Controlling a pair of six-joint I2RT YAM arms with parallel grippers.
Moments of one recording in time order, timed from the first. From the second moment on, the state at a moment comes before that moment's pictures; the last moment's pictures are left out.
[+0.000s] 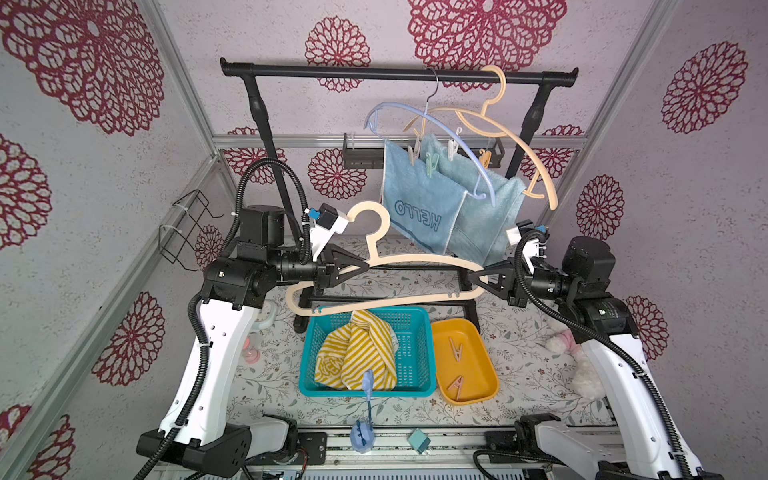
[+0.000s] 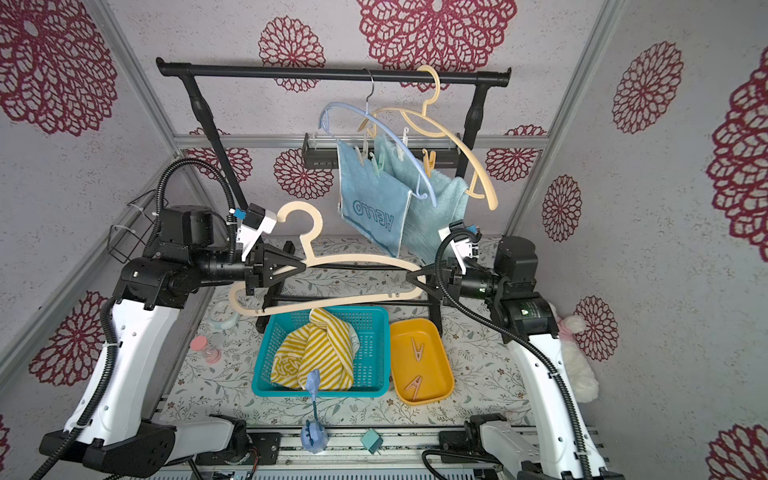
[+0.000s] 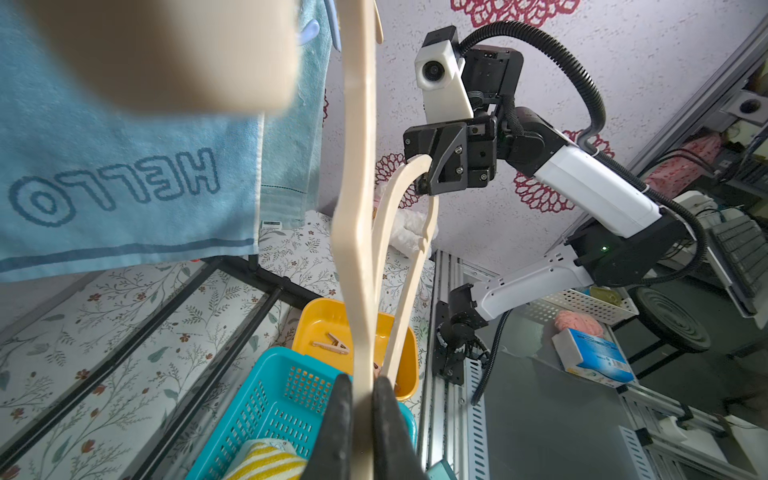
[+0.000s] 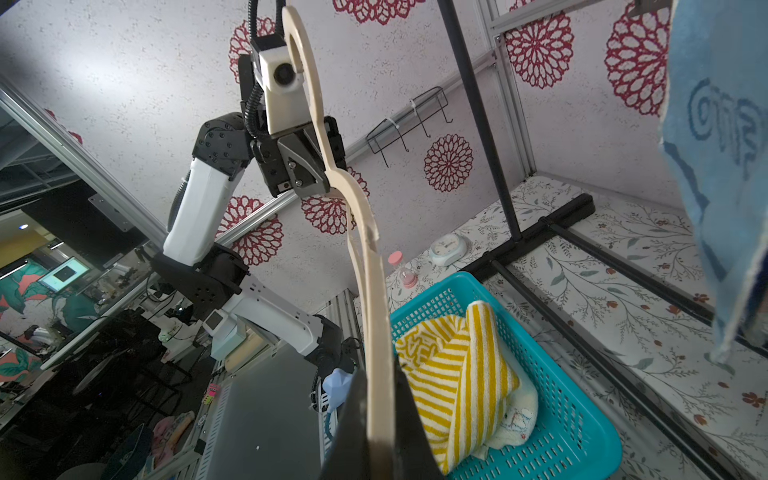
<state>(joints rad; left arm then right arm) -0.22 1.31 1.76 -0.98 1.03 0.22 0.13 1.04 1.28 -0.41 -1.22 0.33</state>
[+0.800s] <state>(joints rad) -0.21 0.98 1.69 -0.78 0.26 -0.13 0.21 1.15 1.43 -0.10 -0.82 0.56</state>
